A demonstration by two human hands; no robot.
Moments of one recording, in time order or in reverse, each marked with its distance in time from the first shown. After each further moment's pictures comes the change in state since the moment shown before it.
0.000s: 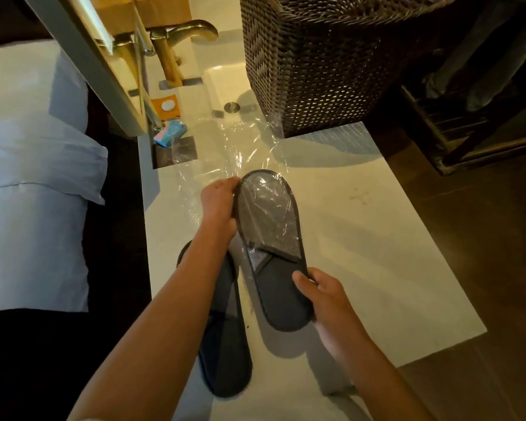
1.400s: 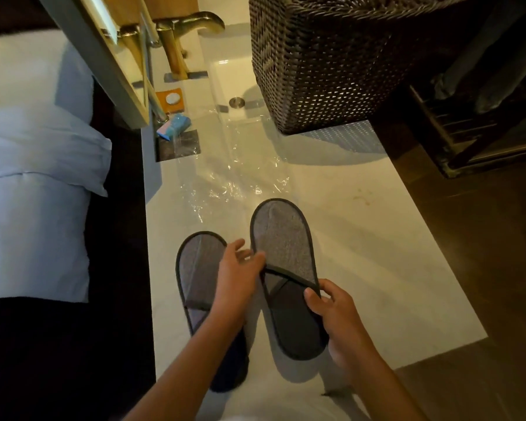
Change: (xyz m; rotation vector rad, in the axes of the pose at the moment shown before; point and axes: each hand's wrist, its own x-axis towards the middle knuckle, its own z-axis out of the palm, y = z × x) left_hand -0.122 -0.064 -0.049 0.507 -0.125 0.042; right_hand 0.002 0.021 -0.020 -0.166 0.141 0.070
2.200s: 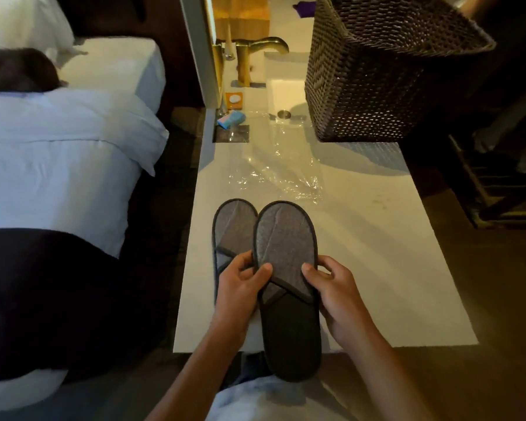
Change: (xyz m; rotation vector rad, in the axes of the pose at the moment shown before) left_hand -0.122 -0.055 -0.020 -0.429 0.008 0.082; right_hand -0.070 -0.004 -0.002 -0.096 -0.216 -0.210
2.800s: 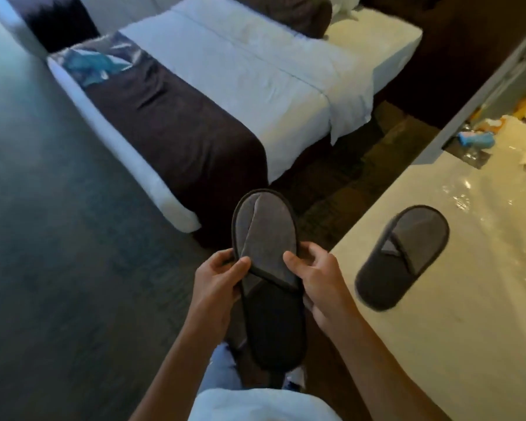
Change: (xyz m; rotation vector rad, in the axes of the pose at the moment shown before) left_hand -0.193 -0.066 -0.178 -0.440 0.834 0.119; right_hand -0.100 0.068 0.203 -0.443 -0.800 -0.044
